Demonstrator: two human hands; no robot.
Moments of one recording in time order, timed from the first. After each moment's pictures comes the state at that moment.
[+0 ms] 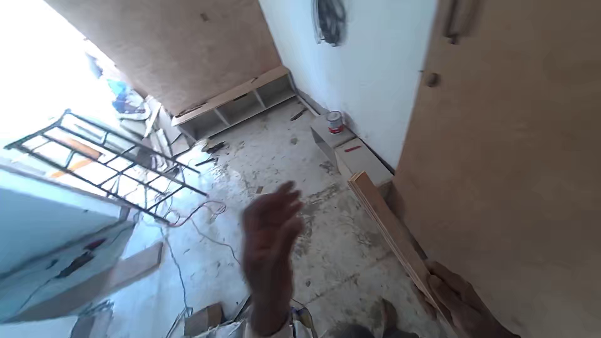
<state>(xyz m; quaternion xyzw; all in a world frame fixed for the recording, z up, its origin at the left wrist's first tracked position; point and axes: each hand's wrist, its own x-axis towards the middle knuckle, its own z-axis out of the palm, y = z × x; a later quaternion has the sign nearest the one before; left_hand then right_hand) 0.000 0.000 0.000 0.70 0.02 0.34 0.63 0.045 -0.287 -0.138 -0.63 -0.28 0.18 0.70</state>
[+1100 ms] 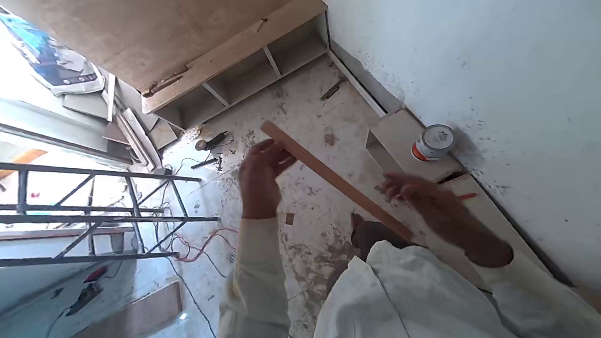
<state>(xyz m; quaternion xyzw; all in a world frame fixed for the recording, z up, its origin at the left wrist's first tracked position) 0.711 0.704 -0.069 0.58 0.32 0.21 0.72 0.756 0.407 -0.137 -0.78 -0.33 0.15 0.51</state>
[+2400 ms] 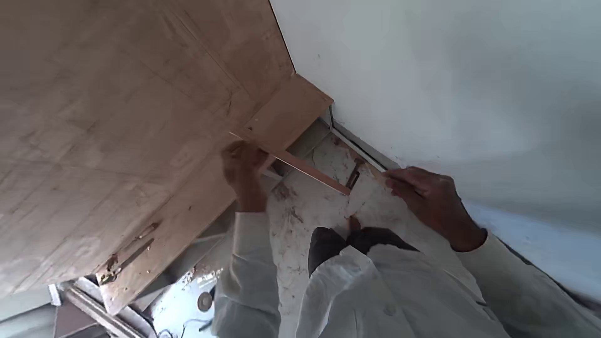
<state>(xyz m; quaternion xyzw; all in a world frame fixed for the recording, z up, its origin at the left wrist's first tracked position) 1.660 1.228 -0.108 0.66 0.25 0.22 0.67 1.613 0.911 -0.155 -0.87 -0.19 -0.07 0.45</state>
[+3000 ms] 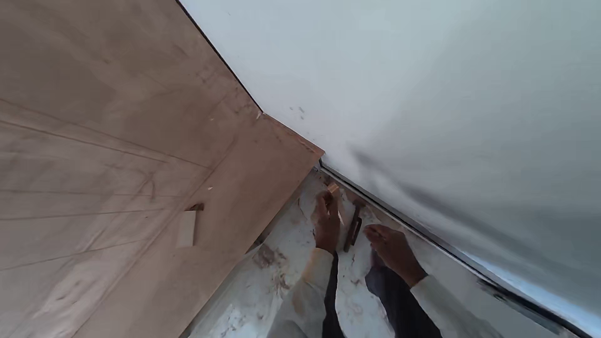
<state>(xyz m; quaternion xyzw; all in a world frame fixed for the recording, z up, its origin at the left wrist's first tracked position) 1.949 1.153 -0.444 0.82 0.13 -0.12 0.54 1.881 0.985 -0.449 -0.84 0.14 0.24 0.46</state>
